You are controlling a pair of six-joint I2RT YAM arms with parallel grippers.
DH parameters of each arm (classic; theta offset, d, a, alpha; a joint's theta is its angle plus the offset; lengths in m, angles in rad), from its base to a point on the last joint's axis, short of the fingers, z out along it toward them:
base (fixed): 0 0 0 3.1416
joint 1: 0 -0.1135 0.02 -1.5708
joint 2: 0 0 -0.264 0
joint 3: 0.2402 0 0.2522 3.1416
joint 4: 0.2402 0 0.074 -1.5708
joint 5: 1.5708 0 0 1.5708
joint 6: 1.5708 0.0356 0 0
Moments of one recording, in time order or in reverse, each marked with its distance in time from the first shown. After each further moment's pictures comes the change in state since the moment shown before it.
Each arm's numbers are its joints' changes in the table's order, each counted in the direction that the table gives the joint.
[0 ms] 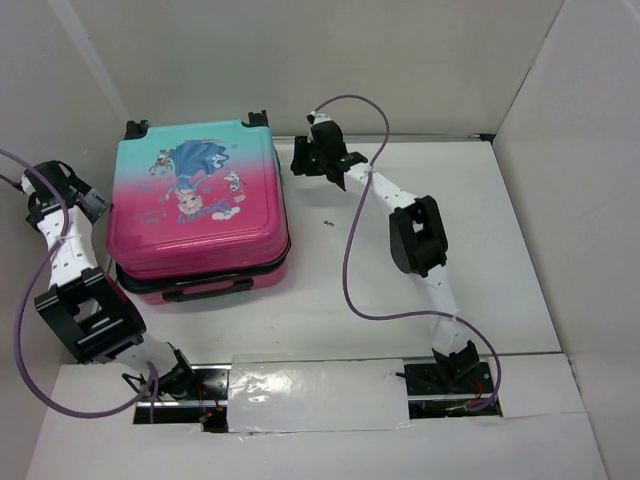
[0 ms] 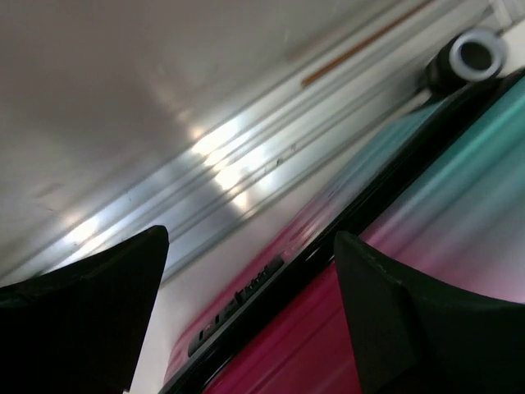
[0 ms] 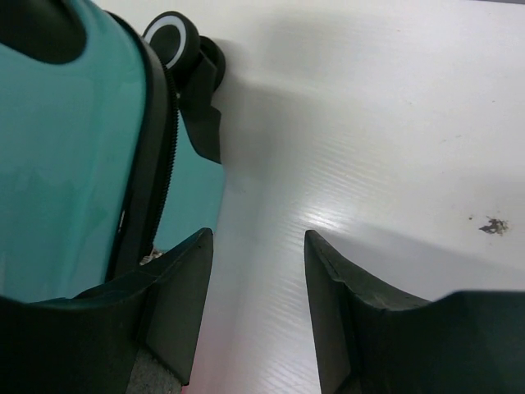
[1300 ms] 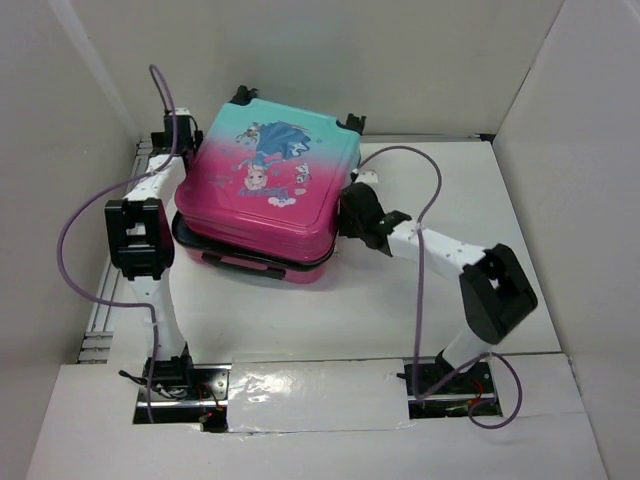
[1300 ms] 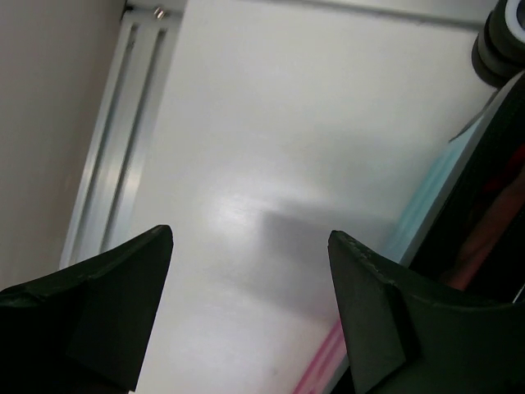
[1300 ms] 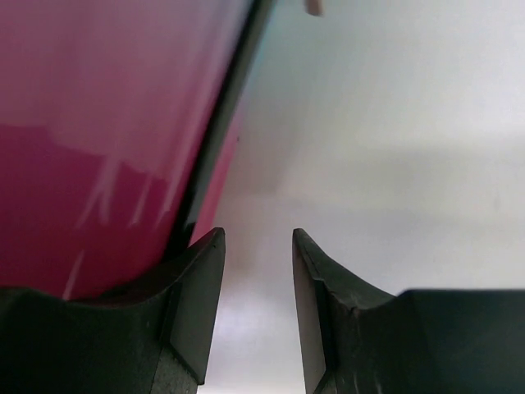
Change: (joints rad) left arm 0.542 -0.591 0.381 -0.250 -0.137 0.376; right arm -0.076 0.705 -0.953 -0.038 0.353 0.071
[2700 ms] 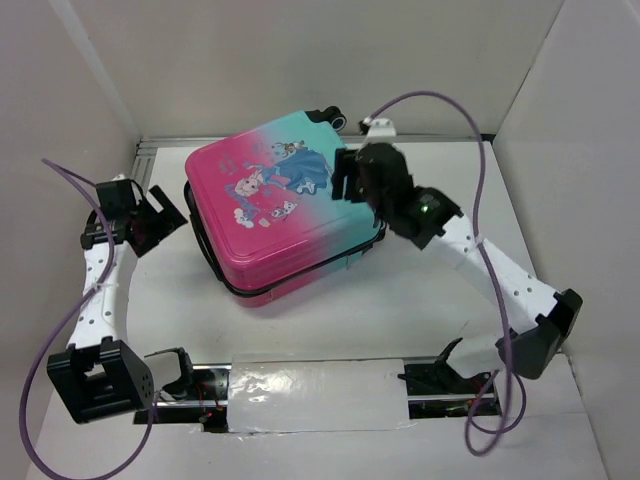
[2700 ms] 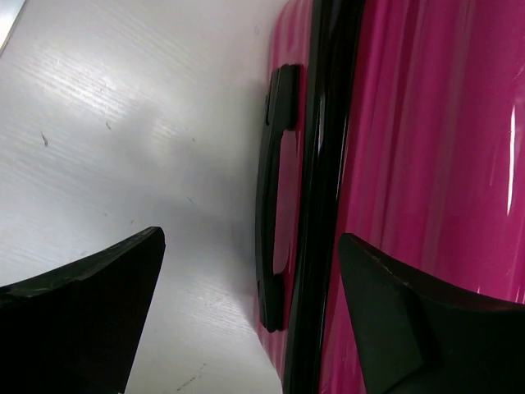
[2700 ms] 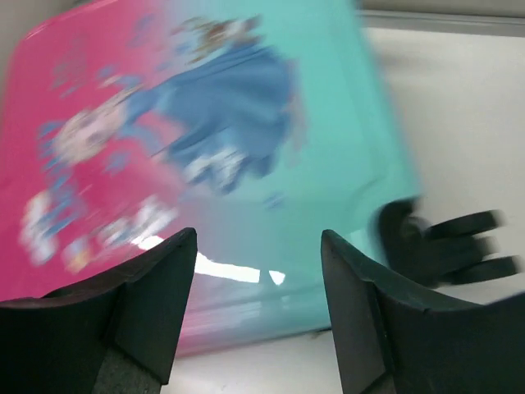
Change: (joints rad) left arm -0.182 0.888 -0.632 0.368 0.385 -0.439; right arm -0.267 0.317 0.343 0.338 0.151 -0.047
